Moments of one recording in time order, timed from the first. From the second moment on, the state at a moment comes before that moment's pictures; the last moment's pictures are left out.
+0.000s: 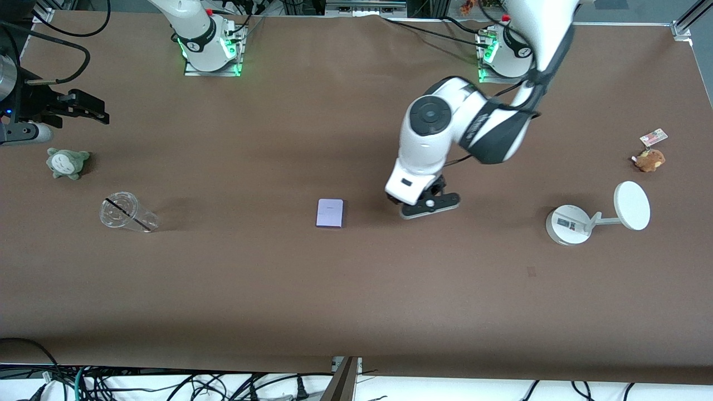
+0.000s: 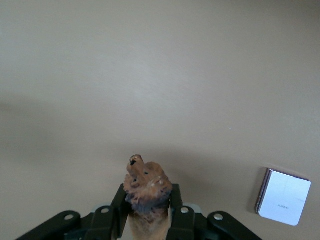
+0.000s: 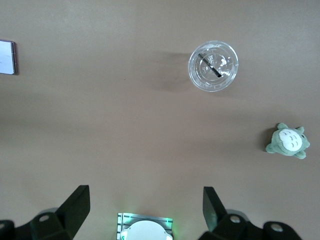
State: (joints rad) left arm -0.30 0.48 -0.30 -1.55 0.20 2.02 -0.93; right arm 0.04 0.01 -0.05 -1.63 0.00 1.46 -0.10
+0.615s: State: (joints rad) left arm 0.05 0.39 -0.30 -1.59 0.12 1.82 -0.39; right arm 0.15 0.05 -0.04 -1.62 0.00 1.47 -0.10
